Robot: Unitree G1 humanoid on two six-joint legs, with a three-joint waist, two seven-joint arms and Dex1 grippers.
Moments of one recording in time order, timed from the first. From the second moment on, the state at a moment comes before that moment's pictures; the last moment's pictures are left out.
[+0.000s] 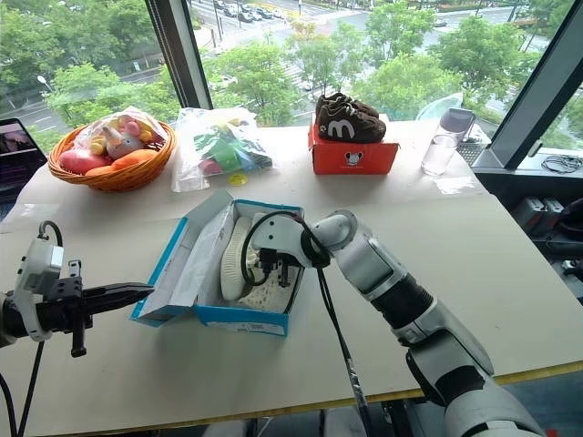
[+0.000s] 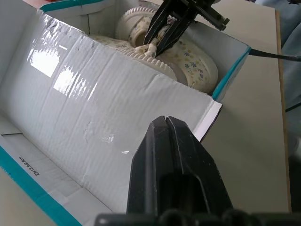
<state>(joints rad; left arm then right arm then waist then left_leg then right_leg) 0.12 0.95 0.49 -0.28 -0.73 0.50 -1.23 -0.89 -0.41 0.54 0.03 -0.04 0.49 1.04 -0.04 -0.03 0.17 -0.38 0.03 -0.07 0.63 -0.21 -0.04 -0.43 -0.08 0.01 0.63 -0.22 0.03</state>
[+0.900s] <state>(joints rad) 0.09 0.95 0.47 -0.28 -0.73 0.50 -1.21 -0.98 -0.38 0.29 -0.15 0.22 0.74 1.00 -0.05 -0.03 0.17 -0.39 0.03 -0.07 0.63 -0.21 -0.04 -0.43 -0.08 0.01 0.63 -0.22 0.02</state>
